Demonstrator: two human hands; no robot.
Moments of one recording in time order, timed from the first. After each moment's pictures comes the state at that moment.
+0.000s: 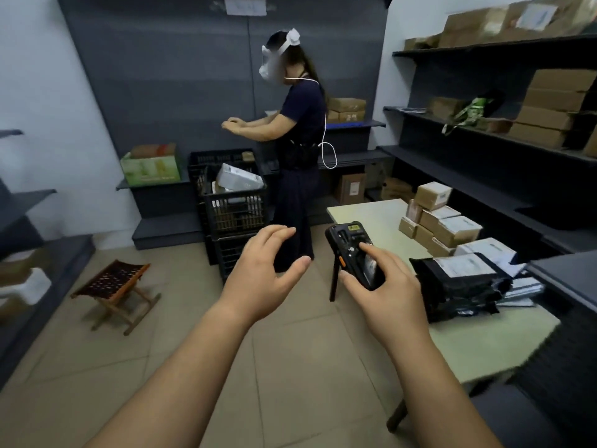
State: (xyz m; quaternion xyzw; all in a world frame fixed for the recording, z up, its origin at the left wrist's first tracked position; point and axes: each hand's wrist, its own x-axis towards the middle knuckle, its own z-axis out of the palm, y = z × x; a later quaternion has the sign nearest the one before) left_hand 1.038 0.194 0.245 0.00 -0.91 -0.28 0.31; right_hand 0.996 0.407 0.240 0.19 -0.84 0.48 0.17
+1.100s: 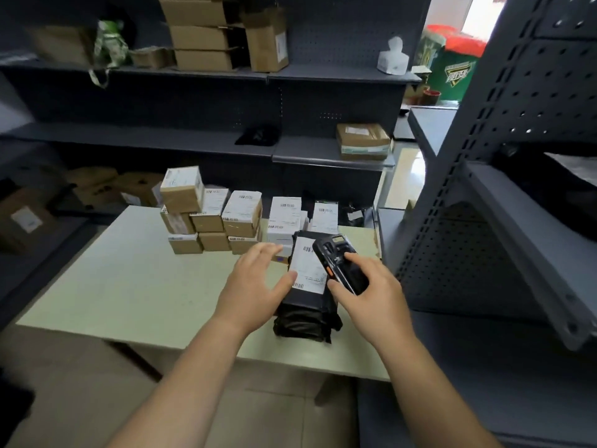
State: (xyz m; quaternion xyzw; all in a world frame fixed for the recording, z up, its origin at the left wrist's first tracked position) left_hand 0.525 0.362 0.135 -0.43 -0.83 -0.35 -0.04; right_hand 0.698 0.493 0.144 -0.36 -0.82 0.36 0.27
